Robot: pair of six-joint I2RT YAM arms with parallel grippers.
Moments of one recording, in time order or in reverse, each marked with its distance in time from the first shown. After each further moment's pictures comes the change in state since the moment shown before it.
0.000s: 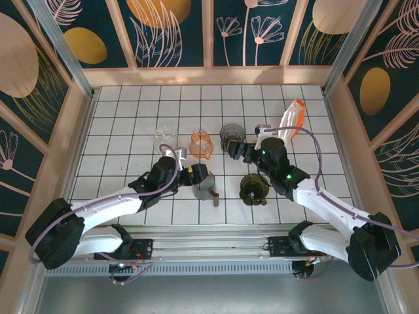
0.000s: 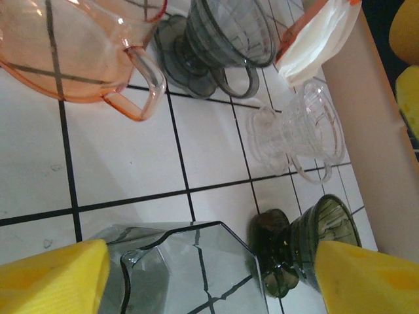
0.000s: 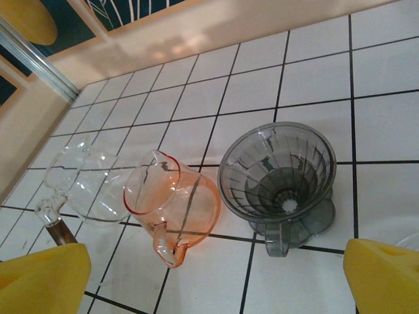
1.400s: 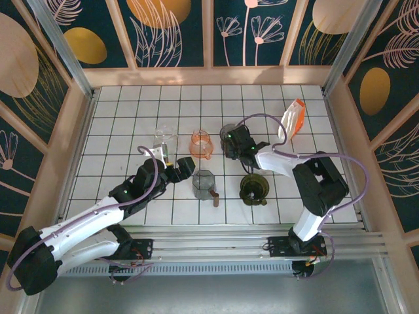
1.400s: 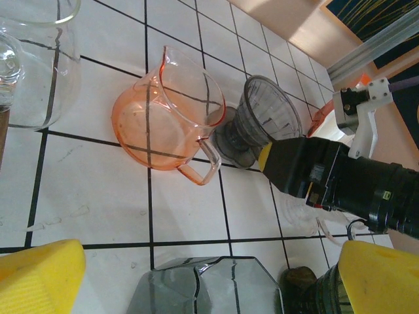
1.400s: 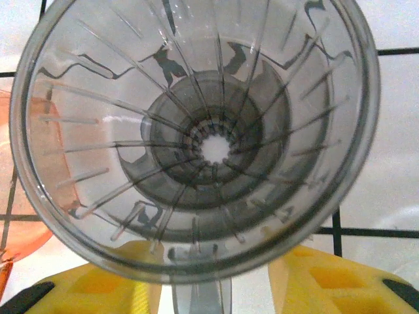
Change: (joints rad) left arm 0.000 -0.255 0.014 -0.244 -0.264 0.014; right arm 0.006 0.637 0.352 -0.230 0.123 0.018
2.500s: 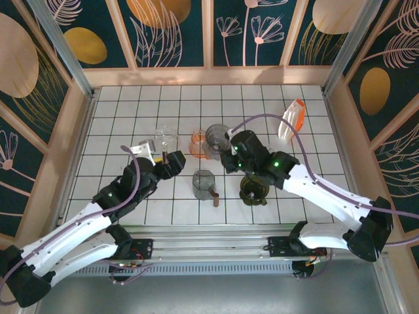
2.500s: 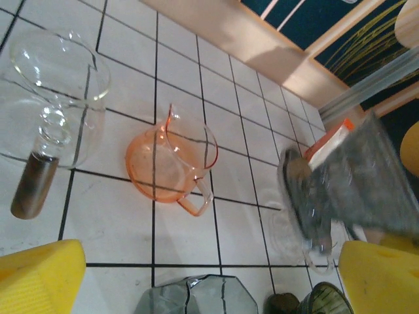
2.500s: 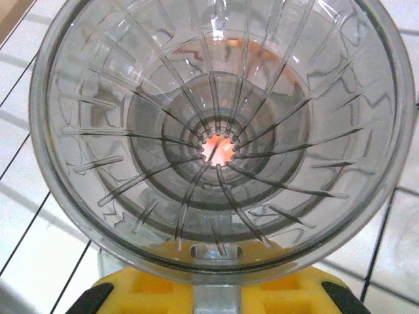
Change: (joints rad) left arm 0.000 -0.165 0.102 -0.199 -0.103 -0.003; right arm 0.284 -0.505 0.074 -0.415 -0.090 -0.097
